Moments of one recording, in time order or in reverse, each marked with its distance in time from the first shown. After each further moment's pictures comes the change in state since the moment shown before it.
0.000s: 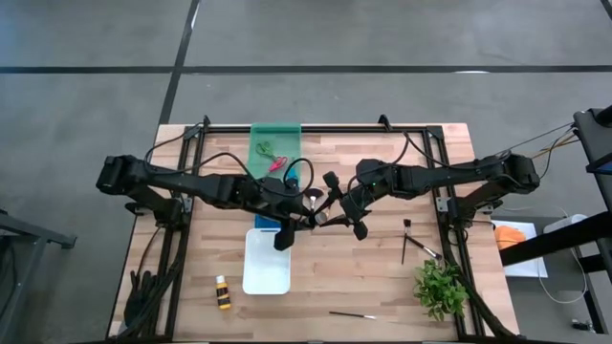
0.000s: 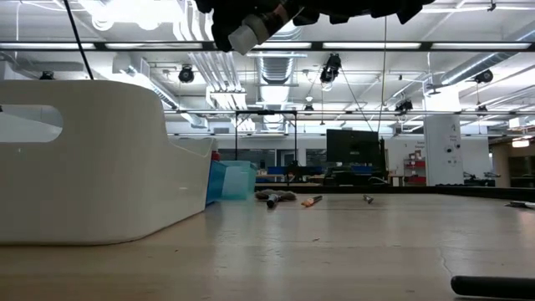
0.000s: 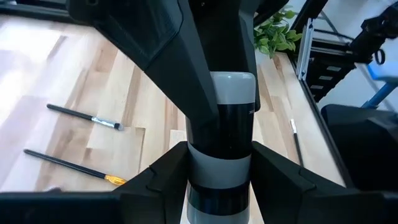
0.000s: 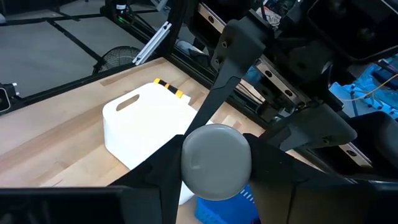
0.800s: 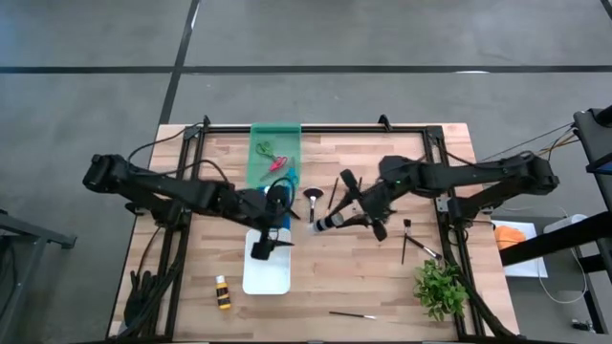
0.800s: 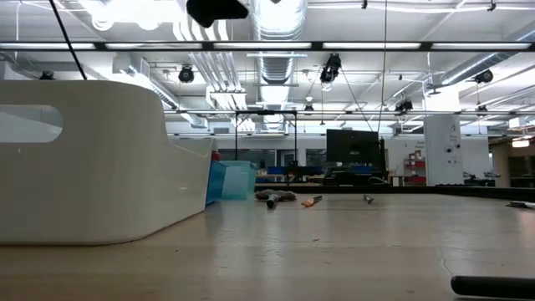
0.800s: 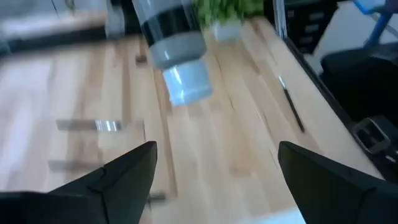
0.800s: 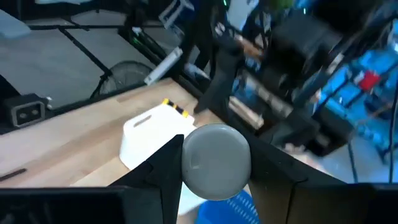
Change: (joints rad) left arm -0.106 -0.130 -0.070 -0.090 -0.067 0.224; right arm 0.030 -0.180 -0.019 -0.101 -0.007 -0.044
